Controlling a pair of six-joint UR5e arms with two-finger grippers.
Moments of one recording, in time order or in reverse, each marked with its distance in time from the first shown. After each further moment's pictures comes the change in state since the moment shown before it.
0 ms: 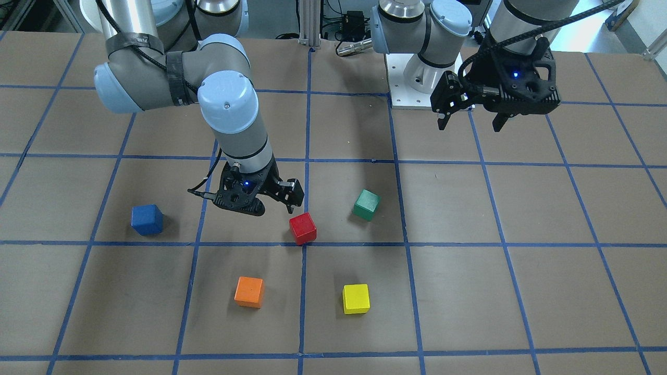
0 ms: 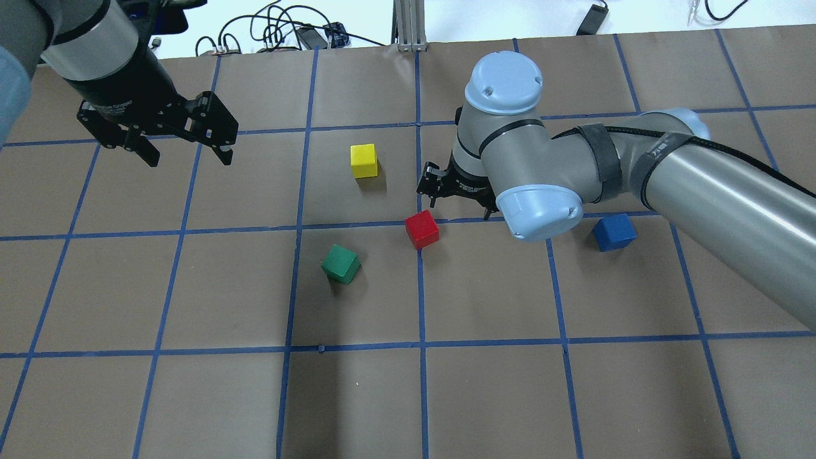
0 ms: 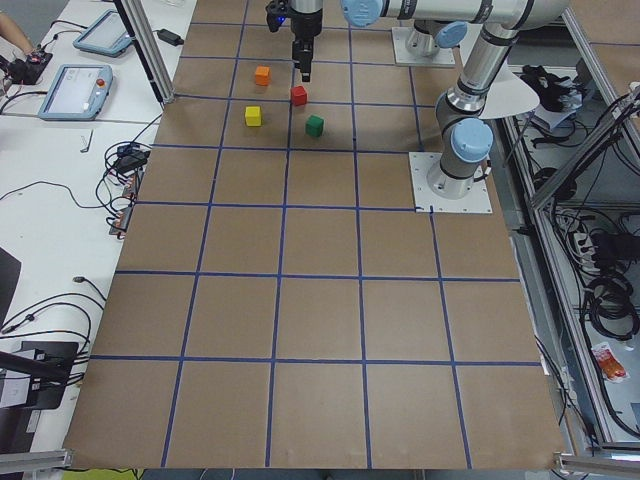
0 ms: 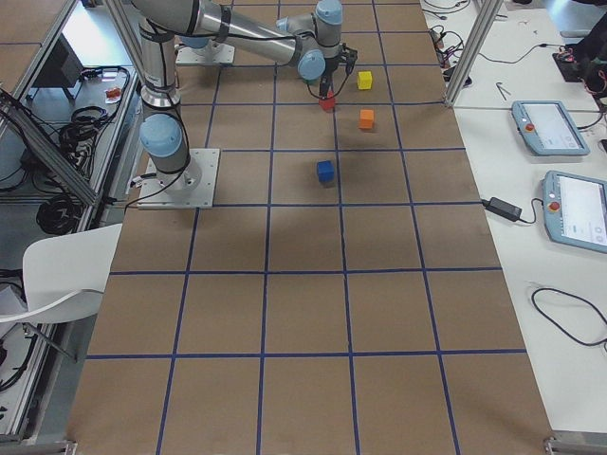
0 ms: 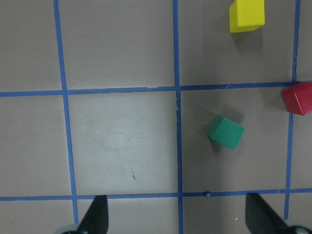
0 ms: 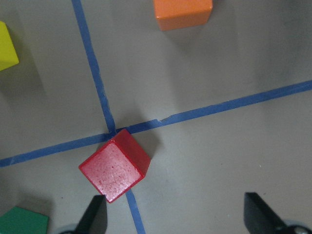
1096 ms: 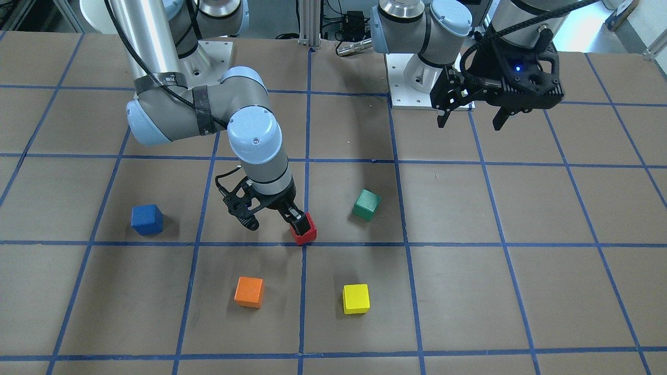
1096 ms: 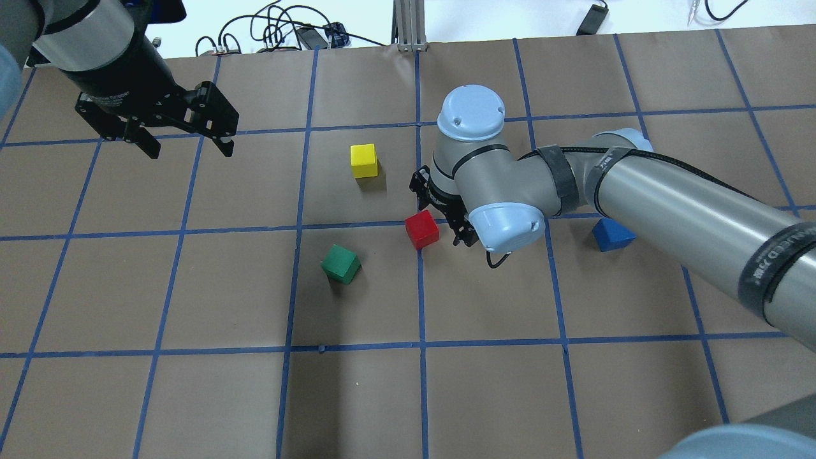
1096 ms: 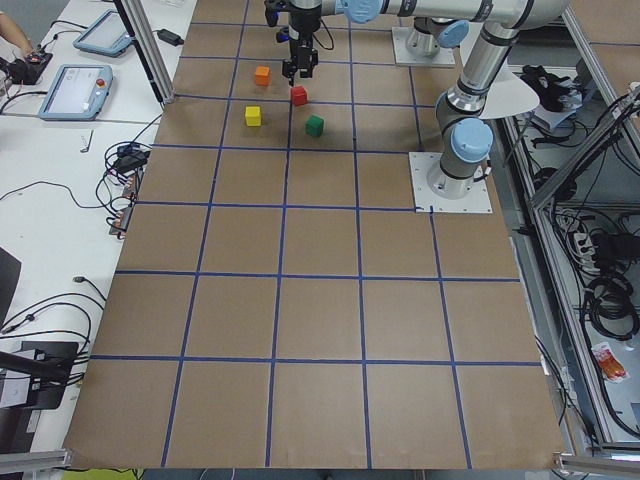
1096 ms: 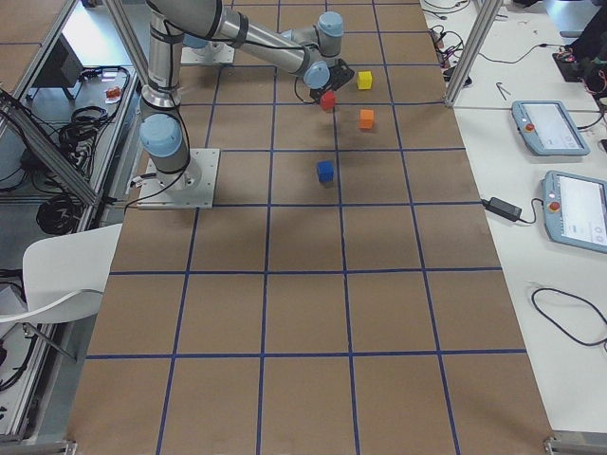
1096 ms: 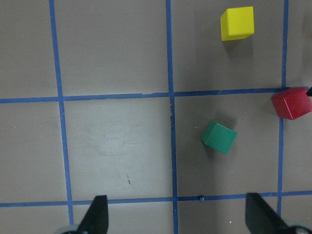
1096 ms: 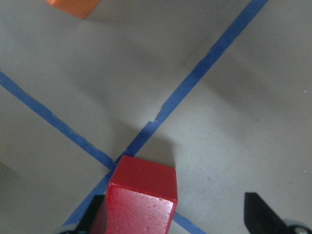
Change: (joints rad) left arm -0.002 0.002 0.021 0.000 -0.015 0.008; right arm 0.044 0.124 -0.004 -0.092 0.012 0.630
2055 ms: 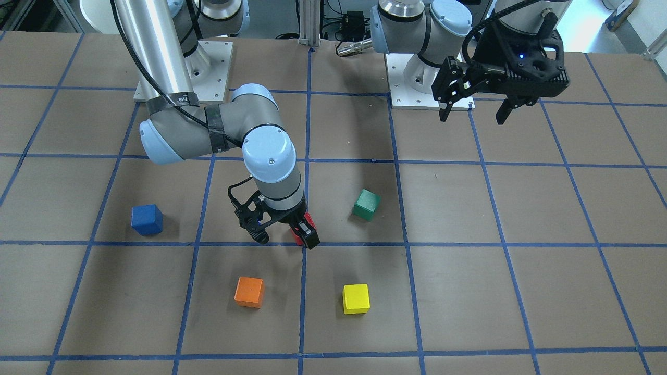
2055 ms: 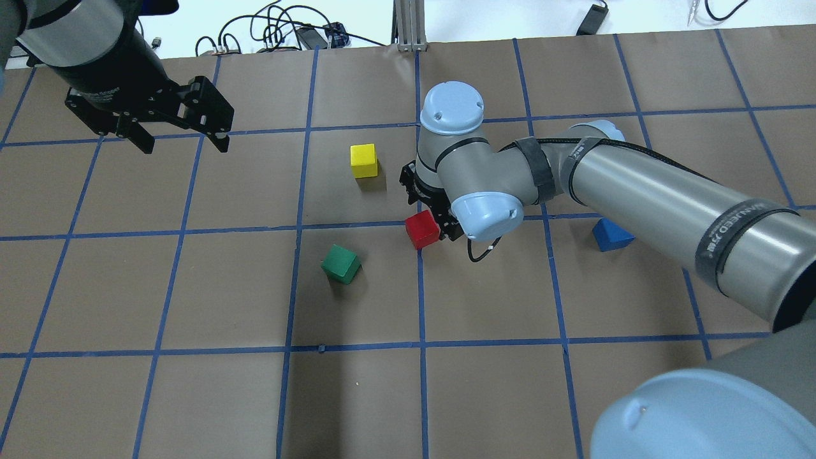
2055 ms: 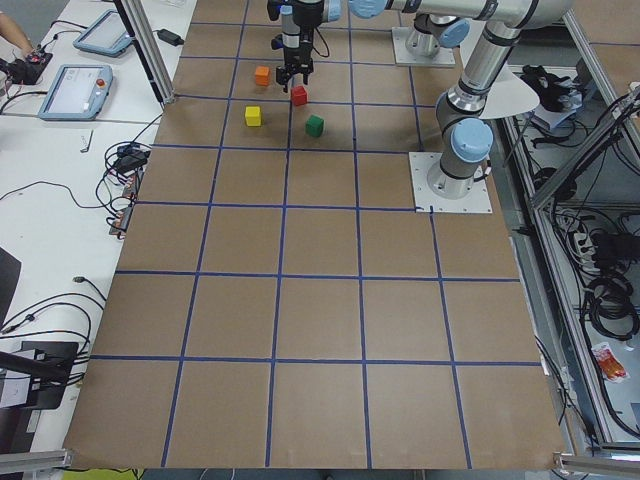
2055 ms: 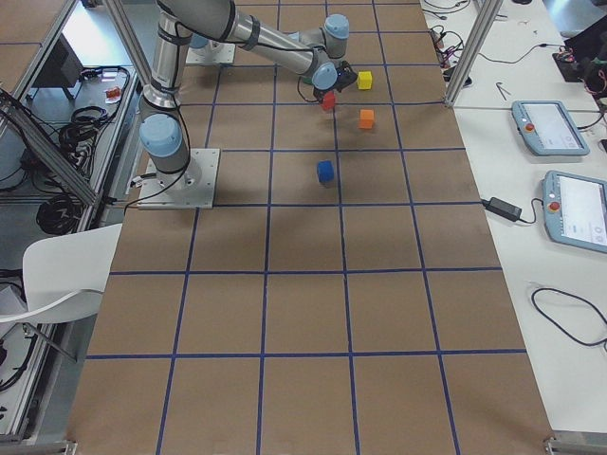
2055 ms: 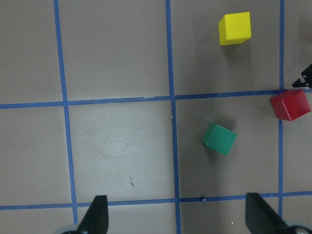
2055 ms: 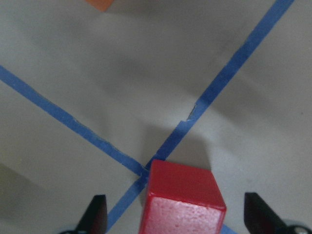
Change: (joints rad) left arm -0.001 0.016 0.007 0.002 -0.002 0.006; right arm 0.025 0.083 -0.086 0.005 0.003 0.056
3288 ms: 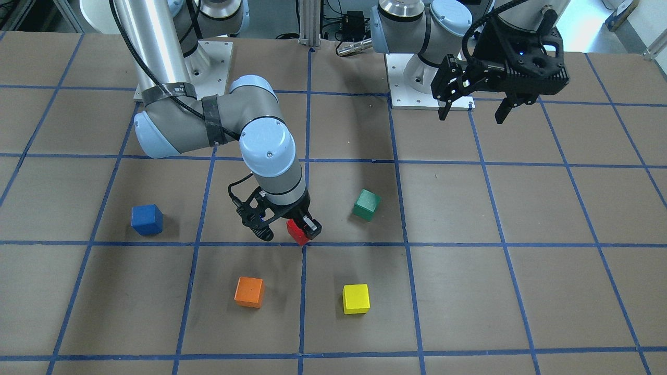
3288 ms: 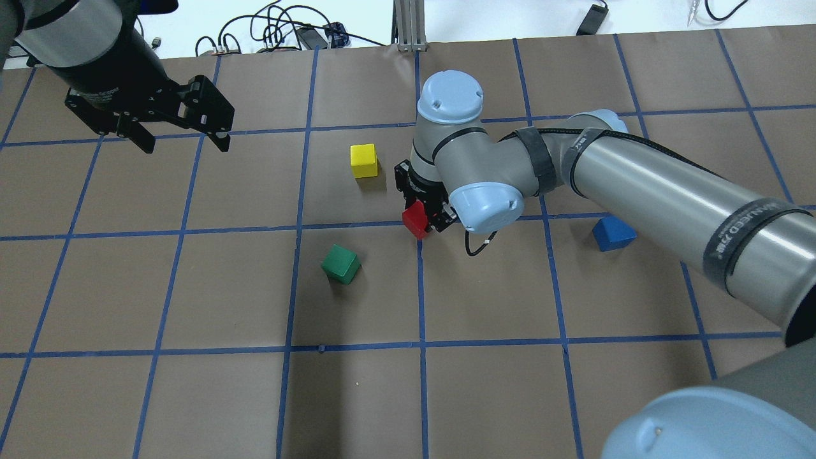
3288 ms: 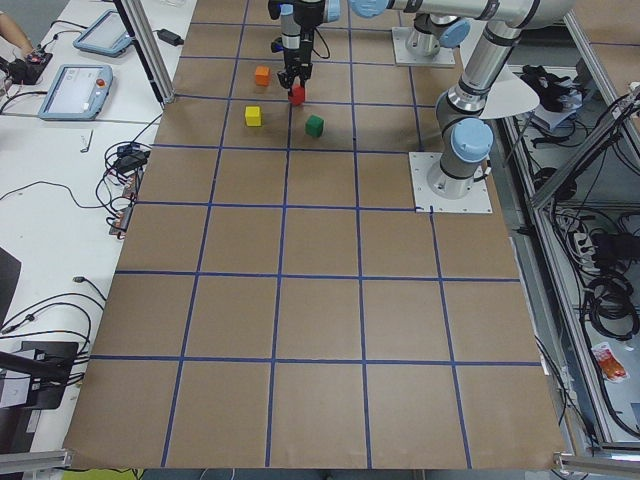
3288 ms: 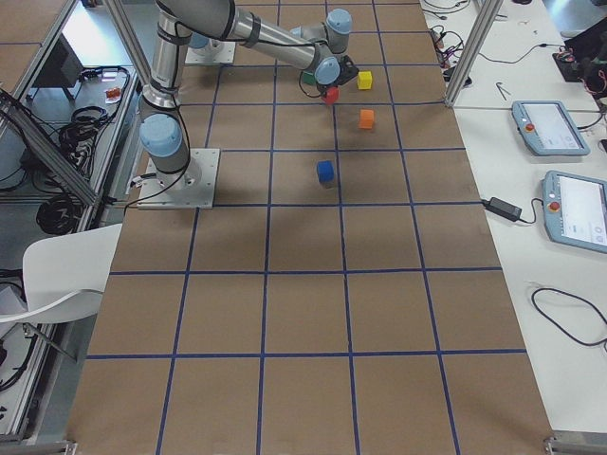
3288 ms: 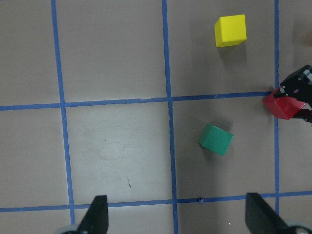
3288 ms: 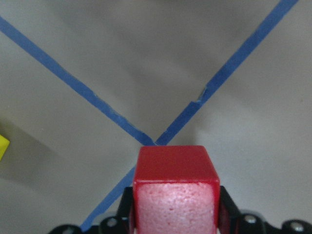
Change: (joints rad) left arm 0.000 0.006 -0.005 0.006 -0.007 0.001; right arm -0.014 -0.055 -0.037 0.100 0.033 -0.105
